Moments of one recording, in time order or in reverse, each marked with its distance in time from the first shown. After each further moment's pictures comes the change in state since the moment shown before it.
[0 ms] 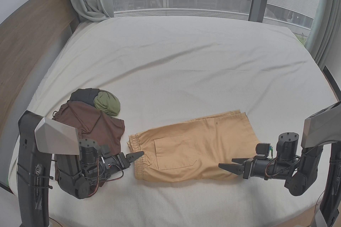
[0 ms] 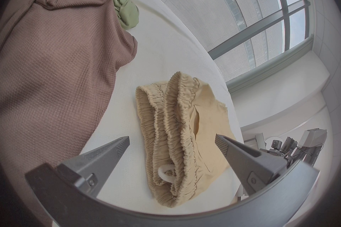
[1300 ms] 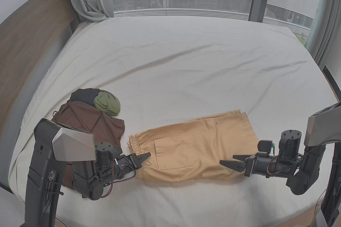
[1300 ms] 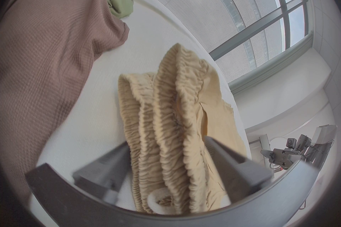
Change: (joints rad) left arm -0.085 0.107 -0.142 0.001 0.108 -0.027; right arm -0.004 -0.034 0.000 0.000 0.000 0.000
